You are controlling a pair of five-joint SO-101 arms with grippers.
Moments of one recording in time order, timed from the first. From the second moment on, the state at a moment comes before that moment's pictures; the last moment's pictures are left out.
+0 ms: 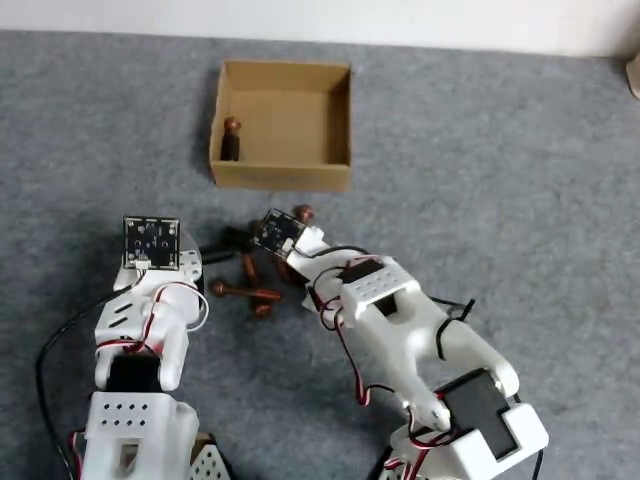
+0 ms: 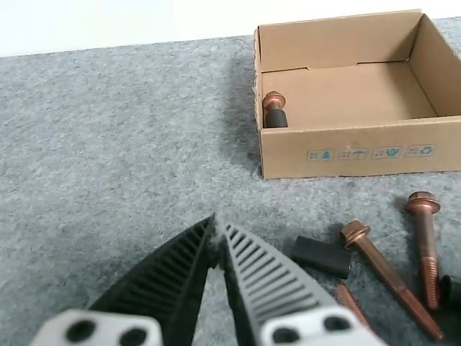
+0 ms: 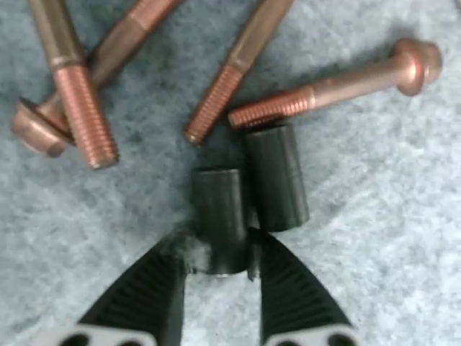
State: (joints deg) left arm -6.5 -76.9 87.3 23.0 -0.7; right arm -32.2 -3.3 48.7 30.4 36.2
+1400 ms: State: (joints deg) left arm 1.1 -22.1 38.2 54.9 21.2; right arm -24.4 -77.0 95.5 23.8 28.3
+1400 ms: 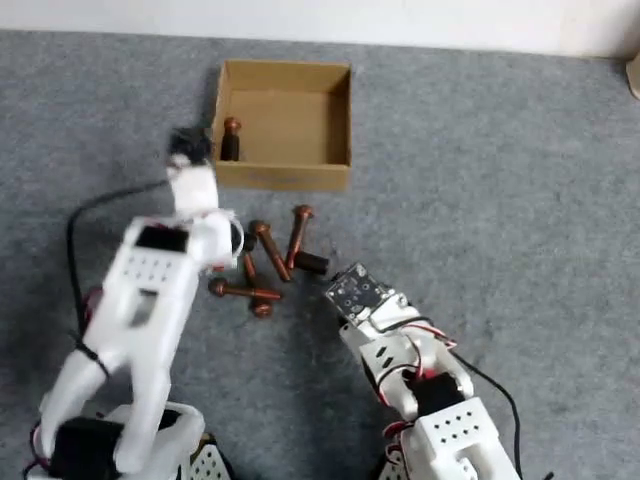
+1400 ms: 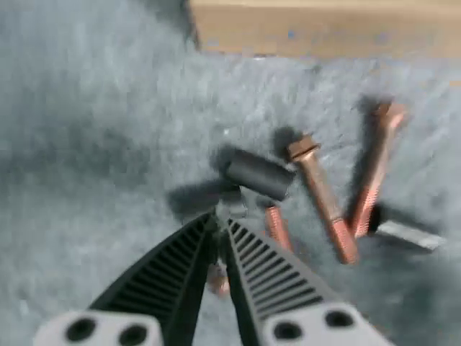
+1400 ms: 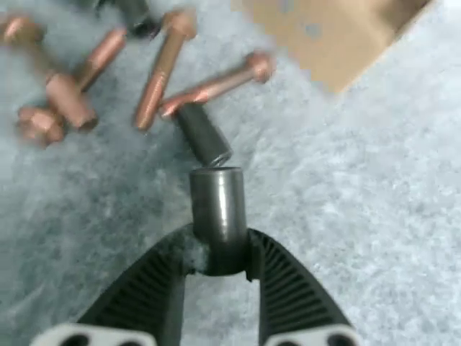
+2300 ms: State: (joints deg) left arm 9.6 -21.0 45.1 63.1 56.1; right arm -24.2 -68.3 95.5 16.7 28.3
